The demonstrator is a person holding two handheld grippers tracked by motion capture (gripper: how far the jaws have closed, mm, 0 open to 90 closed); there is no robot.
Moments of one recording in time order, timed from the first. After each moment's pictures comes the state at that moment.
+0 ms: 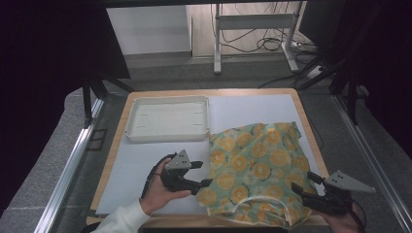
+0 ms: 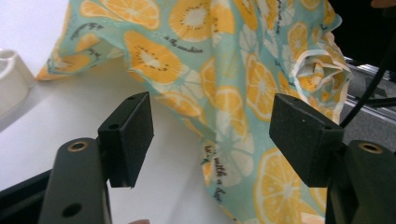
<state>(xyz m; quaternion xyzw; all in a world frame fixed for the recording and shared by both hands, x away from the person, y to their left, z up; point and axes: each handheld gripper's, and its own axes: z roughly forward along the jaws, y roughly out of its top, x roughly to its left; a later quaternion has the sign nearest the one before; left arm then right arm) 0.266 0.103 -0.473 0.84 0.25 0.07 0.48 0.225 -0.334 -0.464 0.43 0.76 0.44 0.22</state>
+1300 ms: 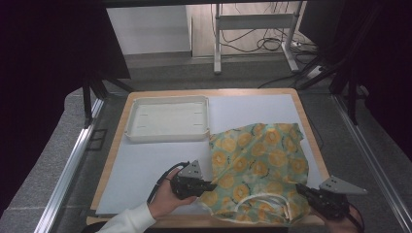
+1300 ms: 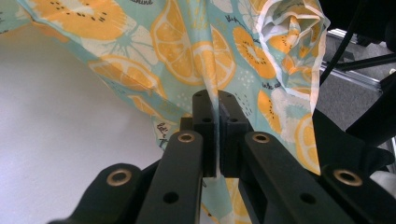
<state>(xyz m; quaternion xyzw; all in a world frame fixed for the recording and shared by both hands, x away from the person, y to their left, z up) 0.263 0.081 -0.496 0.87 0.21 0.01 0.45 0.223 -0.340 -0.483 0.41 0.79 0.41 0.20</state>
